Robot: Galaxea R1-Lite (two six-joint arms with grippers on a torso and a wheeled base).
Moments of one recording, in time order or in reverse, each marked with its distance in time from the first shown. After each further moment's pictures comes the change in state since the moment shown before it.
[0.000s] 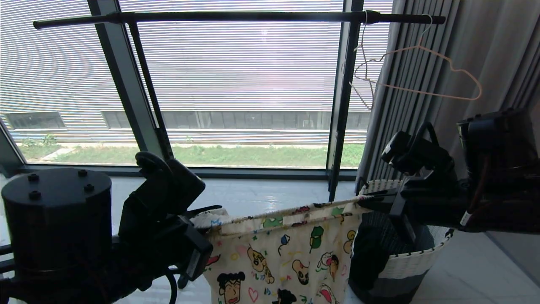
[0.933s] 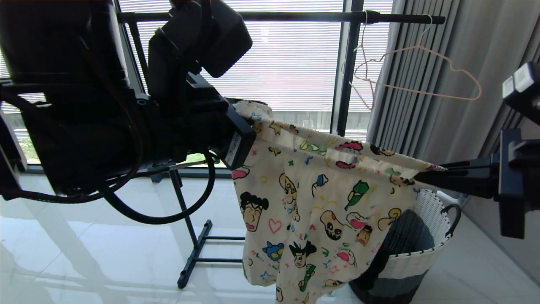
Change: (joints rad) left arm -0.019 0.154 -0.623 0.230 -0.167 0.240; right arm 0.034 -0.280 -0.146 0.340 0.001 0.001
